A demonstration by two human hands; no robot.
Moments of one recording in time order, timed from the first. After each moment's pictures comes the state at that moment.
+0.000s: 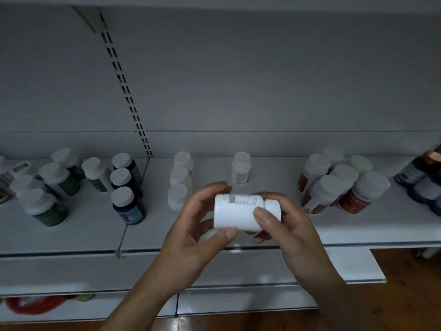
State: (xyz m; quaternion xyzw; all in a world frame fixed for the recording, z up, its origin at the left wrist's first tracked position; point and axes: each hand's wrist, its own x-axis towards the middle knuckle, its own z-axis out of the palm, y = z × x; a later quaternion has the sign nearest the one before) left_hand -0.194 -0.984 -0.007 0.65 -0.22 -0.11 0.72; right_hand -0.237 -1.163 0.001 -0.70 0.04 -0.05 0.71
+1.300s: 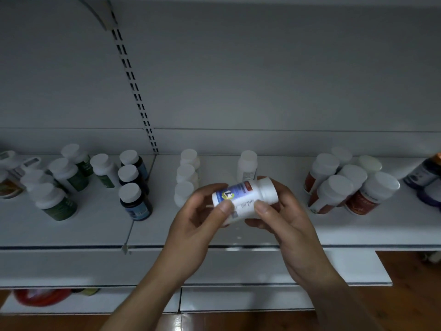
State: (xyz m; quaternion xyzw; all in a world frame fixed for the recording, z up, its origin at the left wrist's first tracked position) left_hand -0.190 -0.987 -0.005 0.67 -0.11 -0.10 0.73; right_hand -0.225 -1.151 -0.005 -0.66 0.03 -0.06 0.75
